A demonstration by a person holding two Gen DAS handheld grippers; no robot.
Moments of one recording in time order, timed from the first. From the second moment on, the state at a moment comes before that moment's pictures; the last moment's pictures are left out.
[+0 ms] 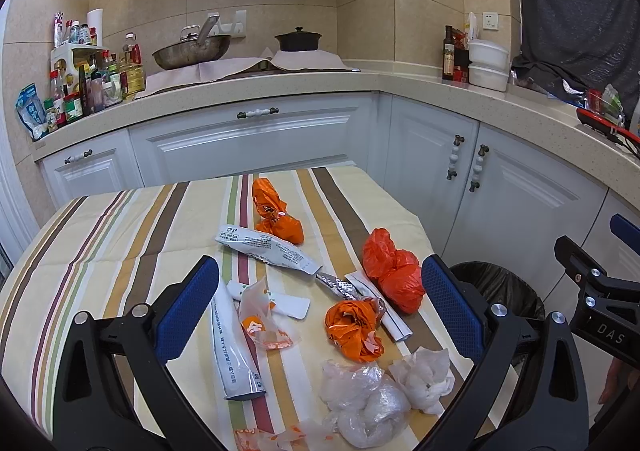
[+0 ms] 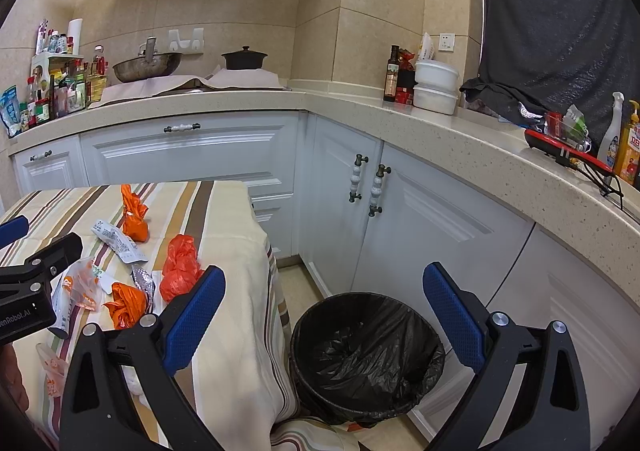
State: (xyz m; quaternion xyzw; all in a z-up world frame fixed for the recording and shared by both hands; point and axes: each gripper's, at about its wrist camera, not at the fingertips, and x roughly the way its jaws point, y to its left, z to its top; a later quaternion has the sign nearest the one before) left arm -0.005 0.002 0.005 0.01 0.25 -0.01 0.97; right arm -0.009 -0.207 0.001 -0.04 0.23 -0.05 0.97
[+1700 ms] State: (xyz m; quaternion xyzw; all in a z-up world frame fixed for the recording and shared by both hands) left arm -0.006 0.020 -0.007 0.01 0.26 0.01 0.96; right arm -0.007 -0.193 -0.009 -0.03 0.24 -0.03 0.97
